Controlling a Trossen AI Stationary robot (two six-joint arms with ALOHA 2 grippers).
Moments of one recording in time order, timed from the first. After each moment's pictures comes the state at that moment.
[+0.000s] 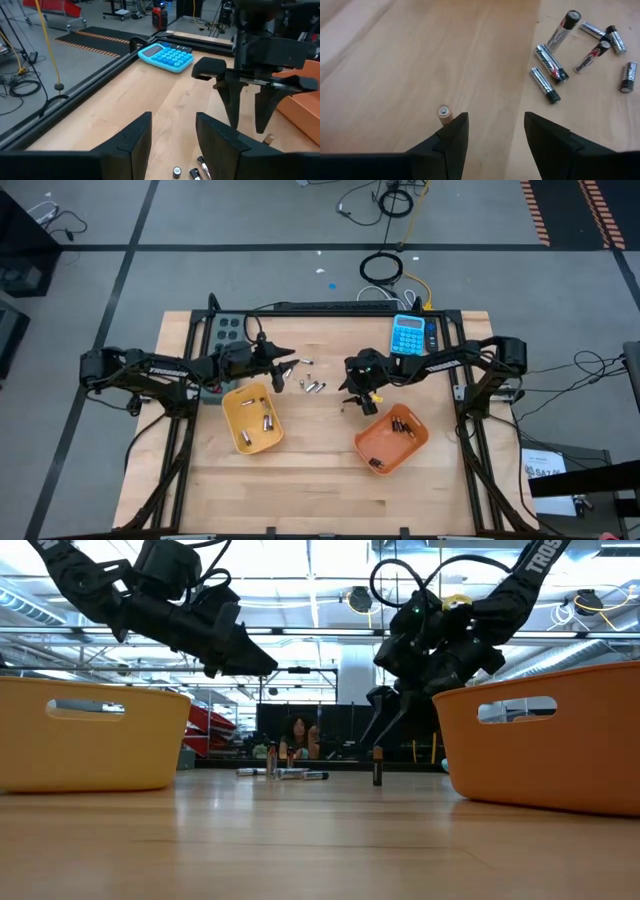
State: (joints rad) left arm 0.26 1.26 0.45 0.55 -0.09 -0.05; right arm -0.23 1.68 0.73 0.20 -0.33 -0.44
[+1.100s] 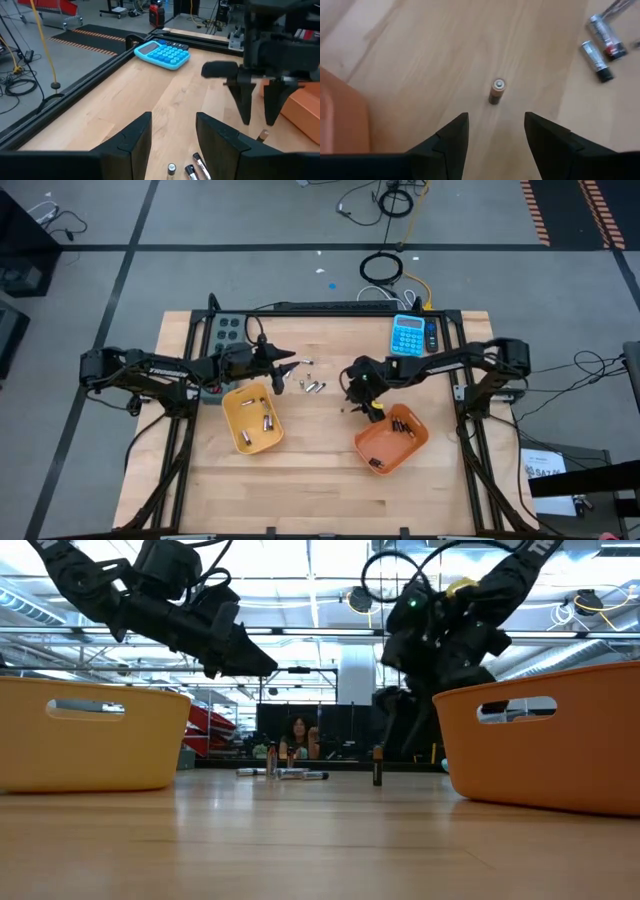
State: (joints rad) left arm 0.25 1.26 0.45 0.54 -0.09 -0.05; right arm -0.17 1.65 0.80 -0.09 -0.32 -0.47
